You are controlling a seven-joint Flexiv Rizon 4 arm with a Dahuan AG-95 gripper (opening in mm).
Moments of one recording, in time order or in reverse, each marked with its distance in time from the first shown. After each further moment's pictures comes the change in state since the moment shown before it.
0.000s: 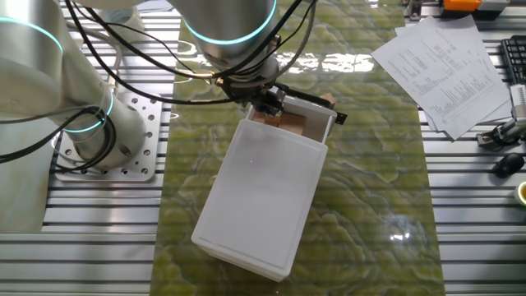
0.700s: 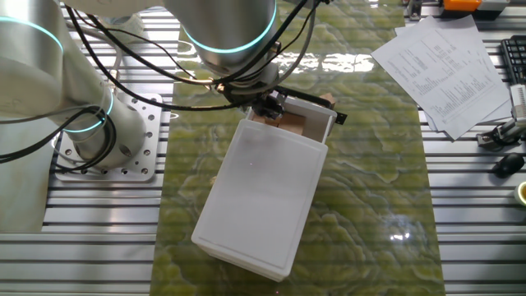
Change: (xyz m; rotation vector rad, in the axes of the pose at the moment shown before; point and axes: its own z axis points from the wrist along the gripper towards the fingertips) arm 0.004 -0.001 0.001 -0.003 -0.021 -0.027
